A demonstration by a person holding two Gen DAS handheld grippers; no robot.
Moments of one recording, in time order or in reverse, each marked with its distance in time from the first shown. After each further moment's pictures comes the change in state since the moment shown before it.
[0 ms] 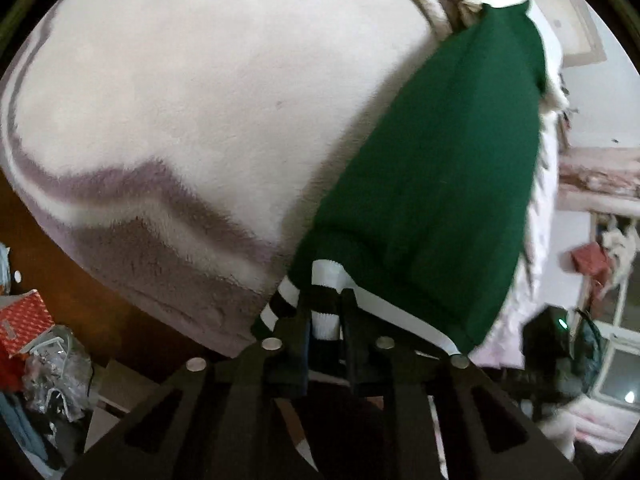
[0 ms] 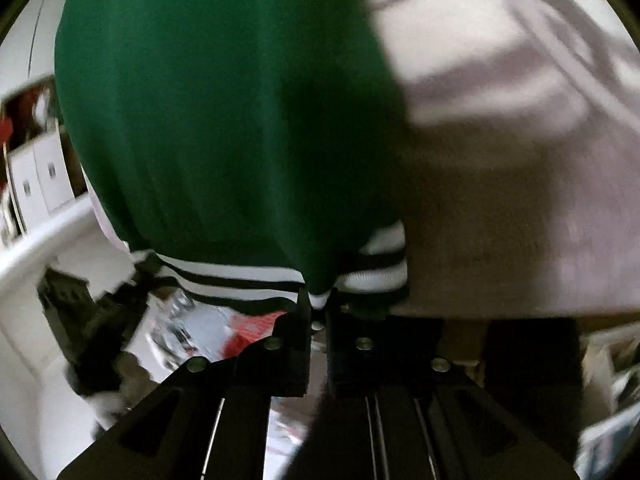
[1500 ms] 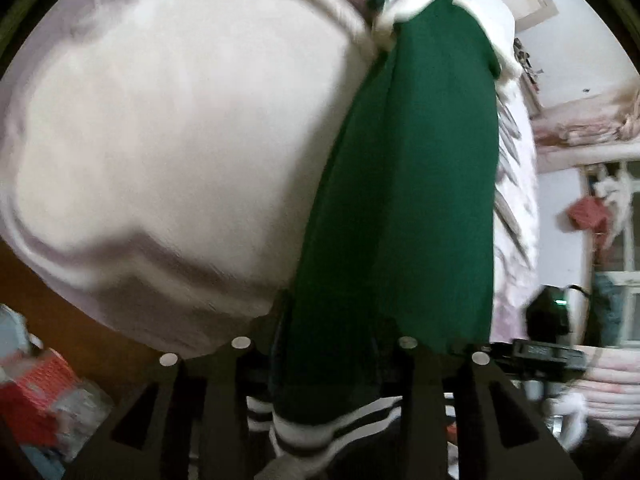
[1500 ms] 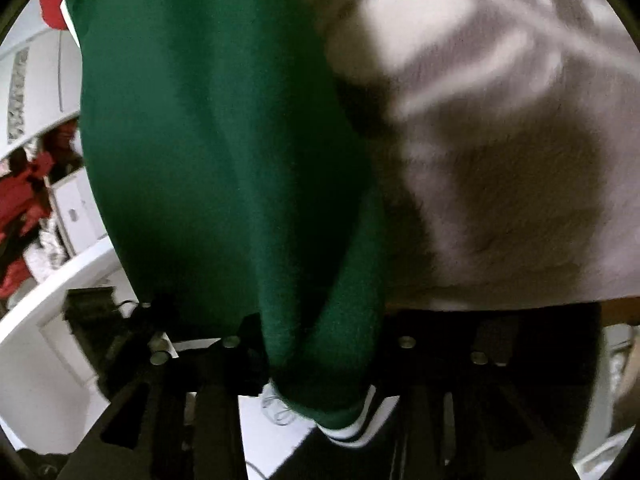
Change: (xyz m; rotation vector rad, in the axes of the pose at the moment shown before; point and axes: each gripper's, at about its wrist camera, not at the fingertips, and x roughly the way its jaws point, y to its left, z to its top) left arm -0.027 -0.046 0.001 0.205 -0.126 0.081; right arm -0.042 -0.041 -0.074 0.062 -0.077 0.181
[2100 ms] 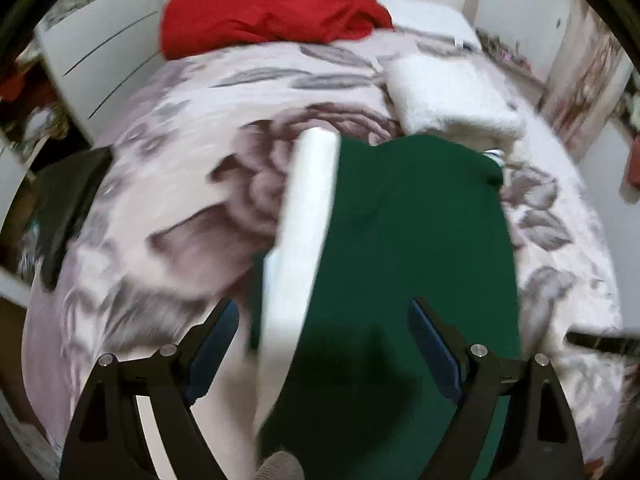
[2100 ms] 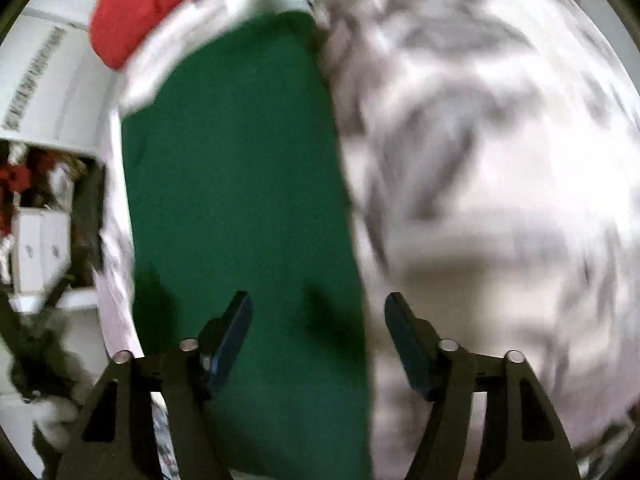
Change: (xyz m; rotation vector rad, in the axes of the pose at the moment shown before) left arm 0.058 -0.172 0.247 0.423 -0.303 0.335; right arm -0.177 0.157 0.145 -0.214 -0.496 -0.239
